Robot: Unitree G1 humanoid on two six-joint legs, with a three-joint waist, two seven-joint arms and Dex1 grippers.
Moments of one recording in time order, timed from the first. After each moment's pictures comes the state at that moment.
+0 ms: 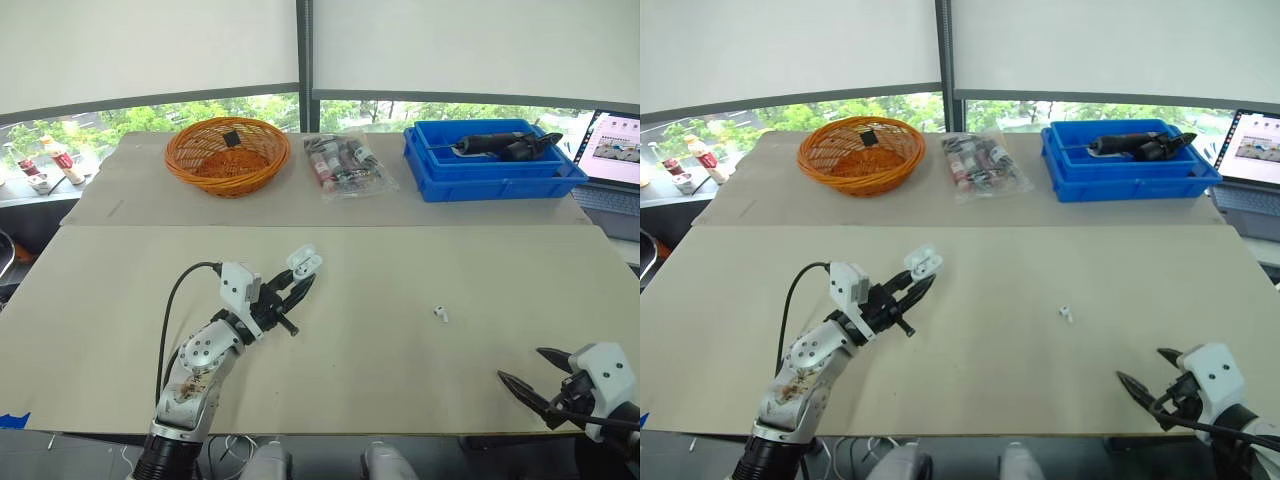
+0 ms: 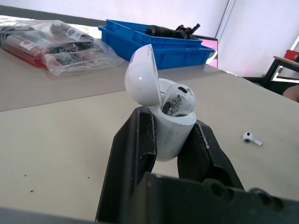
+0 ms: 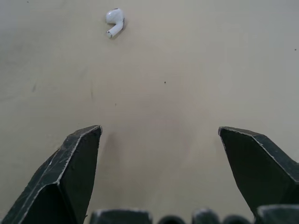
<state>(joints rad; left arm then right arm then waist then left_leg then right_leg) -0.13 0.28 -0.09 -0.26 -0.23 0.13 -0.55 0.45 -0.65 -0.52 -0.34 0.33 0.26 0.77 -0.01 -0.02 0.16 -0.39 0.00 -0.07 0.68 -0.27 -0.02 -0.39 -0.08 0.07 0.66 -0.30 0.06</state>
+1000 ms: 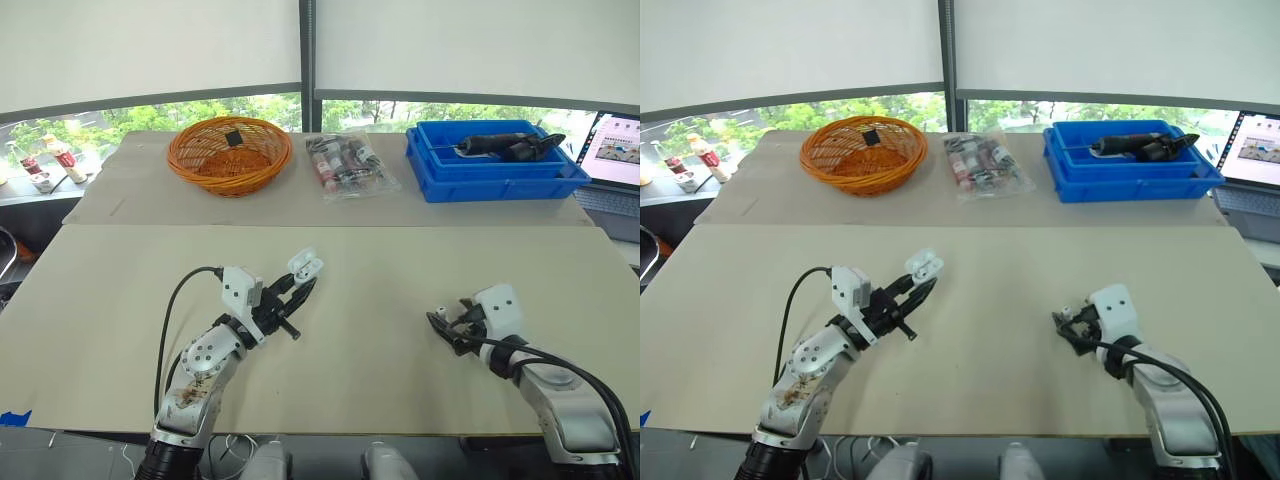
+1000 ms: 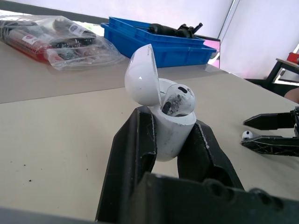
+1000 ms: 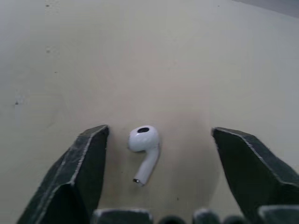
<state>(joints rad) -0.11 0.27 -0.10 -0.28 -0.23 0.13 -0.53 0.02 -0.52 -0.13 -0.30 0.20 0.51 0.45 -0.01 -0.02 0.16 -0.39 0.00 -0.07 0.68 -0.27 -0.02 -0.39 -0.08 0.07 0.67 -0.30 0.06</state>
